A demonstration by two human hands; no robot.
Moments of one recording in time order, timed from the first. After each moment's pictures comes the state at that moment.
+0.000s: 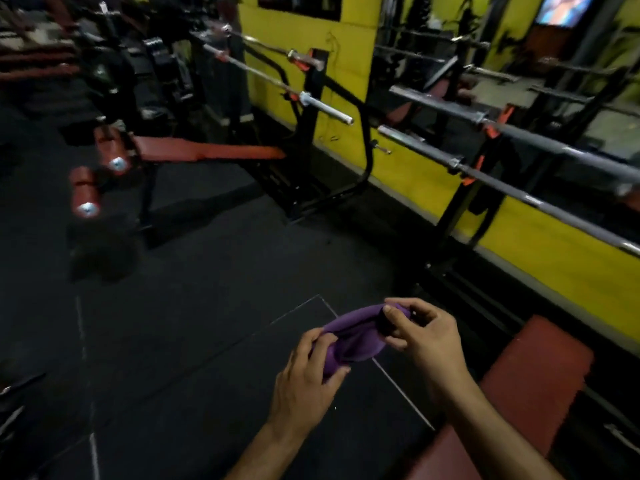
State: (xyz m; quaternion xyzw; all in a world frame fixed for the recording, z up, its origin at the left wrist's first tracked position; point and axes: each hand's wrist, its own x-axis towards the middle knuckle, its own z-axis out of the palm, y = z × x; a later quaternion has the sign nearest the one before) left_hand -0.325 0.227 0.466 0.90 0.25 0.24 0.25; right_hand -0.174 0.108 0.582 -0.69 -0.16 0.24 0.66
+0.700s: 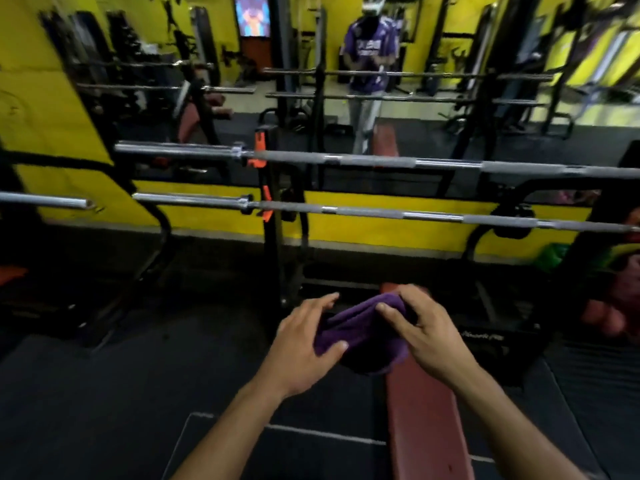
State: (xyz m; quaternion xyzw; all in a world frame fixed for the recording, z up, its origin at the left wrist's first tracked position) left_hand 0.073 0.252 0.549 0.91 -0.19 0.03 0.37; right_hand 0.075 0.011 0.592 -0.89 -0.17 -0.13 0.40
